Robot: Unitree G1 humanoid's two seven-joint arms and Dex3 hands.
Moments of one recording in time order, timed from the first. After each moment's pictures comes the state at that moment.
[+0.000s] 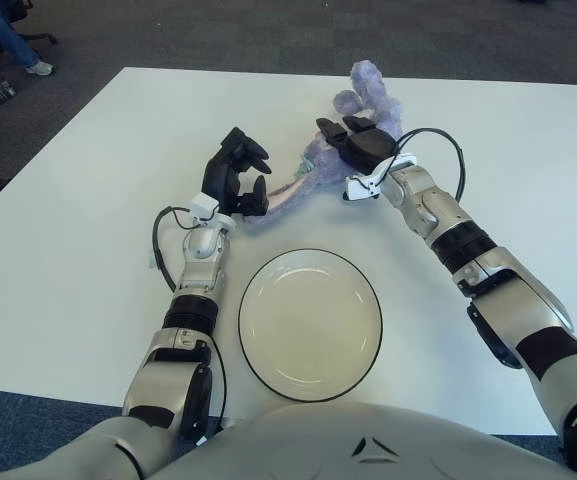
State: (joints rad) left arm -0.34 0.02 0.05 0.55 -0.05 -0.66 -0.13; right arm -0.81 -0.29 0.56 0.66 -0.90 -0.11 0.00
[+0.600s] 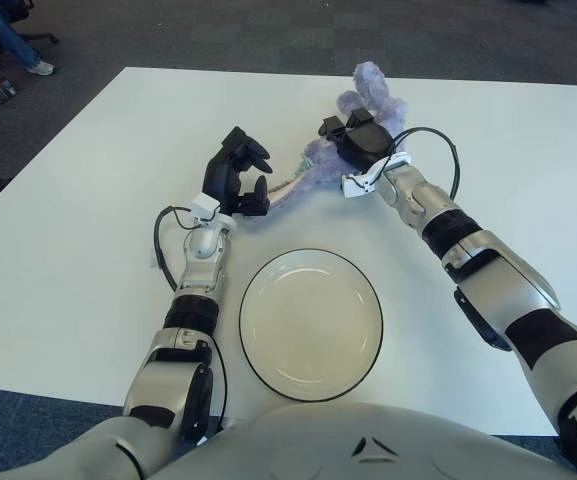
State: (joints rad) left arm -0.34 0.02 0.05 0.55 -0.05 -0.67 -0.13; right arm -0.93 -0.22 0.64 0.97 -0.91 -0.18 -0.28
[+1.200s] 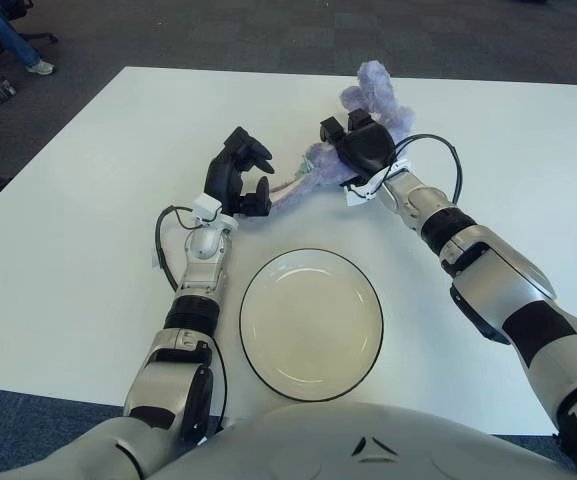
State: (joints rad) left arm -0.34 0.02 0.04 0.54 -0.05 -0.67 -0.13; right arm -0.94 -0.22 0.73 1.10 -0.96 -0.24 -0.59
